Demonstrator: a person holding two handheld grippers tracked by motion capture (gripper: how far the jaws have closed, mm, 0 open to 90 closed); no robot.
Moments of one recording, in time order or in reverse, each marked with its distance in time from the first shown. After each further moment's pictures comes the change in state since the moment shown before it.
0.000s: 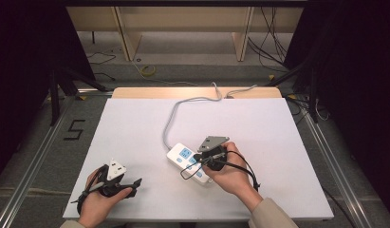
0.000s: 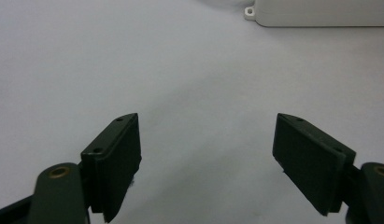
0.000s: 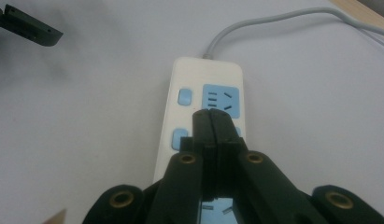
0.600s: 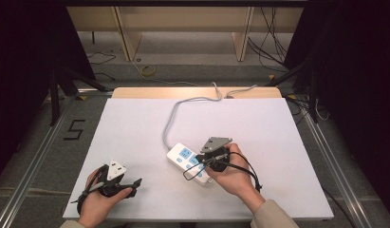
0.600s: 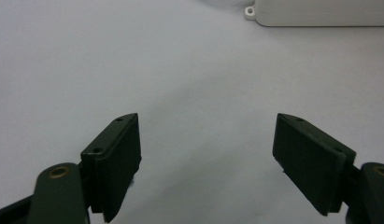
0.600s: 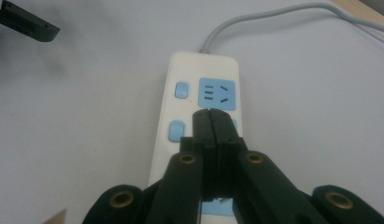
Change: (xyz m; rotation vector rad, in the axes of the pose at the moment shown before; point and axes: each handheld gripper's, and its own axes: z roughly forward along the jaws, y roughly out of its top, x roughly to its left) left arm 0.000 0.000 0.000 0.002 0.001 0.001; right arm -0.002 -0.006 -0.004 -0.004 -0.008 0.003
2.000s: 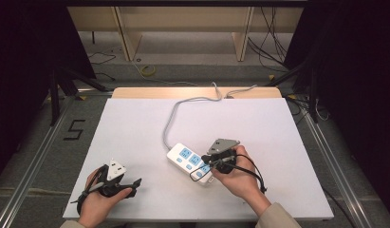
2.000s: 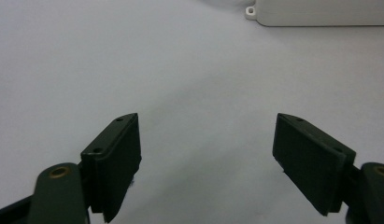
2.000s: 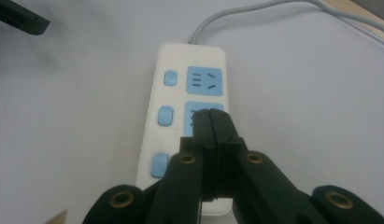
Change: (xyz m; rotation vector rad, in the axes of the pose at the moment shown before) left arm 0.000 0.000 0.000 -0.002 0.005 0.003; right arm -0.004 -0.013 -0.011 -0.009 -0.026 0.023
